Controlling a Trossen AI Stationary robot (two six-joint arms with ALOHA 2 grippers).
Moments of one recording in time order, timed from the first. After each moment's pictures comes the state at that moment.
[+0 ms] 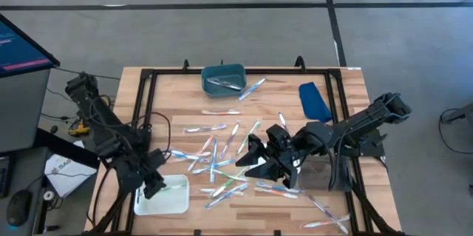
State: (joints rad) left arm -0.96 1.04 0.84 -0.83 -0.22 -1.53; right arm 0.42 1.52 1.20 0.69 -0.01 0.66
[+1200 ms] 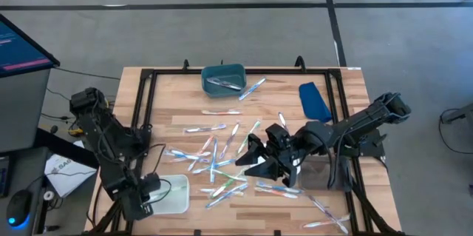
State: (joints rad) left arm -1.14 1.38 0.84 -0.83 0.03 -1.60; right arm 0.41 1.52 1.20 0.69 -0.02 0.67
